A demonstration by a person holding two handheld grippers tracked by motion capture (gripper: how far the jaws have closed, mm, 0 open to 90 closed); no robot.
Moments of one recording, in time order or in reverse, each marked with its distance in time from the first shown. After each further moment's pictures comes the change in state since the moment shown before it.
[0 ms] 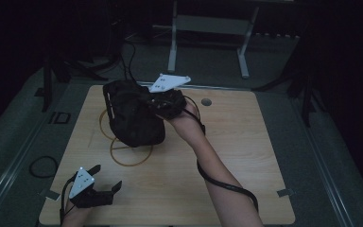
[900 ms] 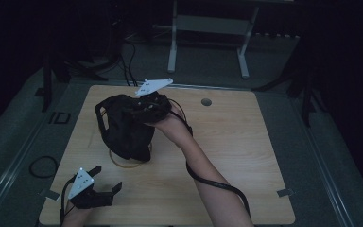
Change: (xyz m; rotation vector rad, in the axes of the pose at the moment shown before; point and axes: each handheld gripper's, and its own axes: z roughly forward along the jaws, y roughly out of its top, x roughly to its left) left arm -0.001 -0.002 -0.001 -0.015 -0.022 -0.014; right arm 0.006 -0.010 0.042 0.049 0.113 0.069
